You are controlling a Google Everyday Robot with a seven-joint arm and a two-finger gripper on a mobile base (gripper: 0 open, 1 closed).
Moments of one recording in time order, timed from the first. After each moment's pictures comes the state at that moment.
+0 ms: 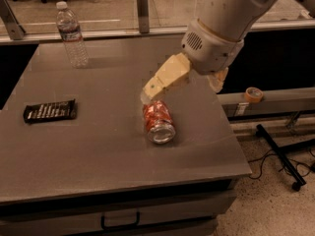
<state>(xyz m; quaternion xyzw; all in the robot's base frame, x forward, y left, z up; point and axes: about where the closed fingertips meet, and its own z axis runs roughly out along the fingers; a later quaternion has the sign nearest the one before) 0.466 -0.056 0.930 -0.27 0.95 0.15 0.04</state>
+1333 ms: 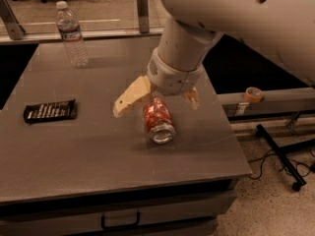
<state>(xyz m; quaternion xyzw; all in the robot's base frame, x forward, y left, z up) 0.476 -0.006 0.880 -0.18 0.98 0.12 0.06</state>
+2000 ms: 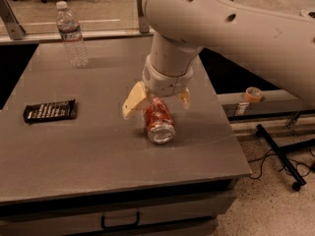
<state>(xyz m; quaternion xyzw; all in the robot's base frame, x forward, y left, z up) 0.507 -0.005 0.855 -0.17 0.98 0.07 0.09</state>
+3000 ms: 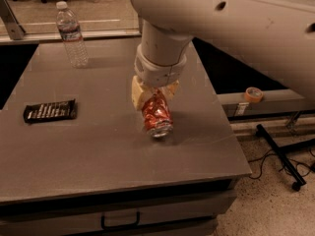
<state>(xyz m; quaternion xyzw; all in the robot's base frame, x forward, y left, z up) 0.517 0.009 0.879 -0.22 0.97 0.05 0.12</state>
